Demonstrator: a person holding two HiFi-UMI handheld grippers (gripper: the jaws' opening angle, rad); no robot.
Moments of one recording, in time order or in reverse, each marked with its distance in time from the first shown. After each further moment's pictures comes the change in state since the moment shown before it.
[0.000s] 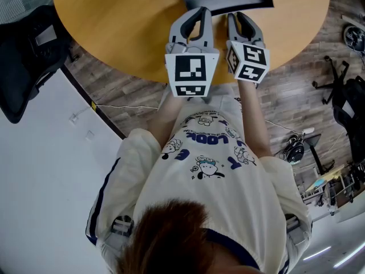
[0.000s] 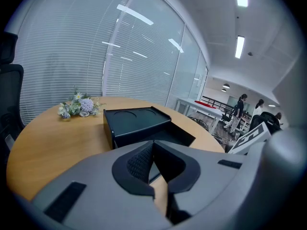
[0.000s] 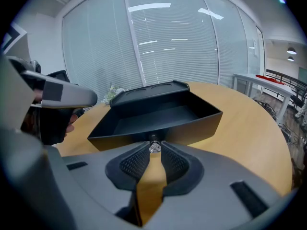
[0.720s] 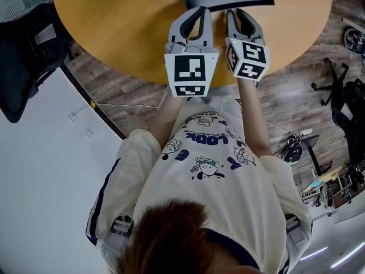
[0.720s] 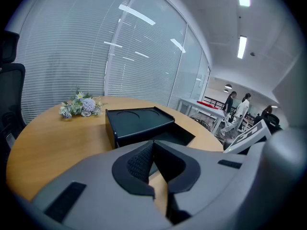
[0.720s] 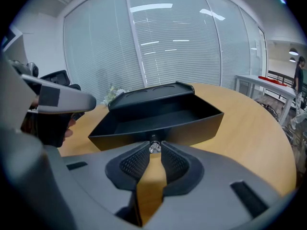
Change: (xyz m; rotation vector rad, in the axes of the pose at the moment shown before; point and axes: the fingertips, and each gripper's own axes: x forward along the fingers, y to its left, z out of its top) left arm 0.007 0.008 0.003 -0.012 0.000 0.019; right arm 0.014 0.000 0.014 -0.019 -0.020 0.008
